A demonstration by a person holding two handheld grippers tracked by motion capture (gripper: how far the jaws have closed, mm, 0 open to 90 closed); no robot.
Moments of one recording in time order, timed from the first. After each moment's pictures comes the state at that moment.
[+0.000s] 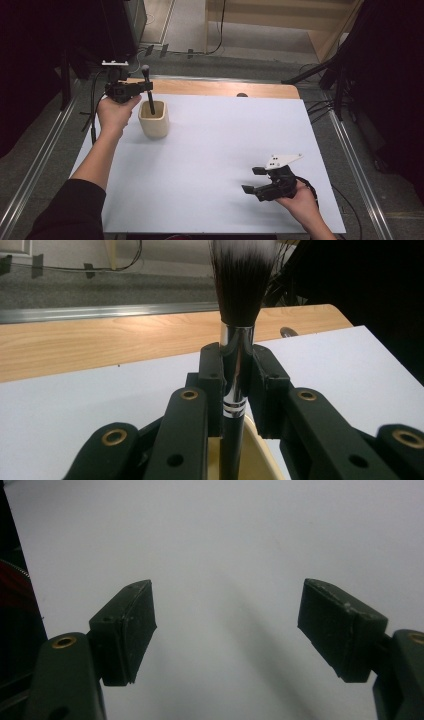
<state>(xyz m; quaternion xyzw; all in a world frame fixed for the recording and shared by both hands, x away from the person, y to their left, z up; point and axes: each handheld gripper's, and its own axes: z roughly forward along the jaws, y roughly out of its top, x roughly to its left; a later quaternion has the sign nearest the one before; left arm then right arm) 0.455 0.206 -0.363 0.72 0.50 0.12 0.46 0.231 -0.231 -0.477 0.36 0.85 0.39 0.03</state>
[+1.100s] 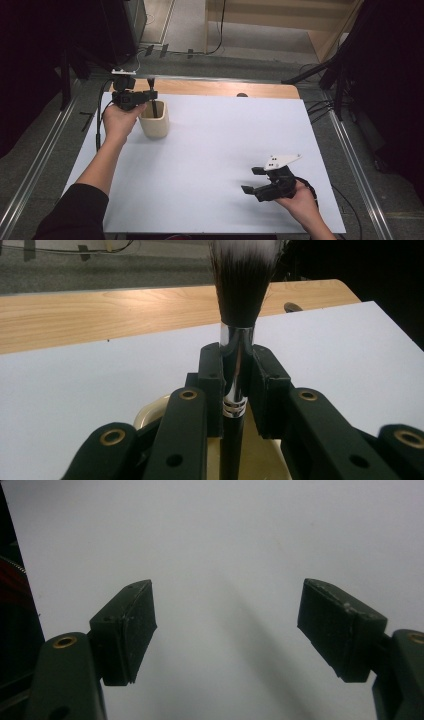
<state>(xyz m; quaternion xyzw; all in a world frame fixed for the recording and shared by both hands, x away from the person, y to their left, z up) 0.450 0.197 -0.384 0.74 0.50 0.11 0.44 0.231 -0.229 -0.477 0.35 0.85 0.39 0.04</state>
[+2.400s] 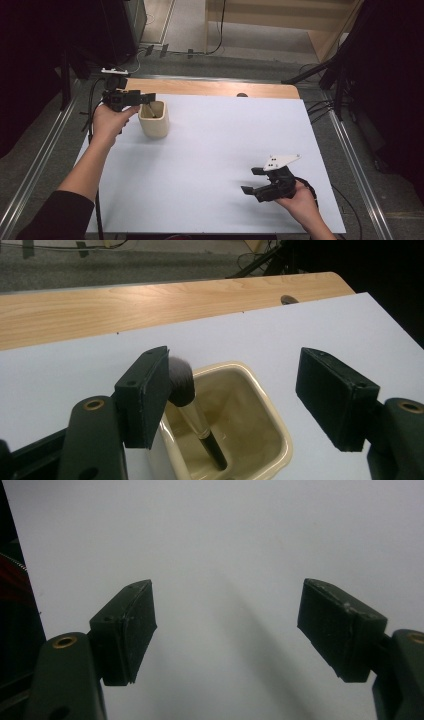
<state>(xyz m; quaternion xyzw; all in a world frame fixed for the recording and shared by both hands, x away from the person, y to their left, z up) 0.437 0.215 -0.368 0.75 0.49 0.10 0.43 0.230 -0.228 -0.477 0.35 0.85 0.39 0.04</state>
